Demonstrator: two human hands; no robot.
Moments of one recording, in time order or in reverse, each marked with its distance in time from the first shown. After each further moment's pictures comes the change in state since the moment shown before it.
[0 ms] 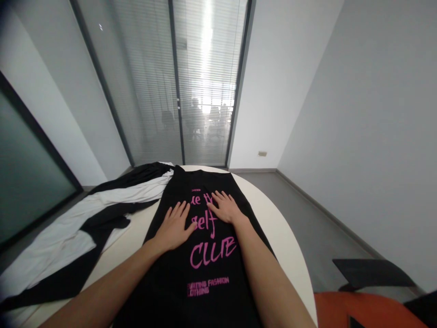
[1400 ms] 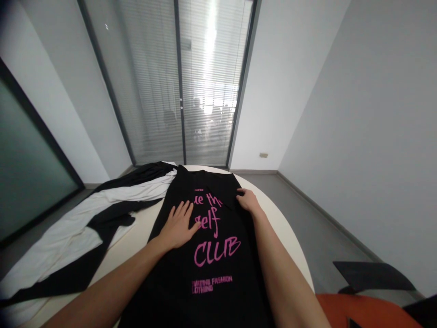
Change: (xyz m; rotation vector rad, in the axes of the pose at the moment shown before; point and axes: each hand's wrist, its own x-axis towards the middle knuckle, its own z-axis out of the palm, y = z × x) left_hand -0.002 -0.003 -0.003 -0.032 -0.001 0.007; right_hand 0.004 0.057 -0.043 0.155 0.275 0.436
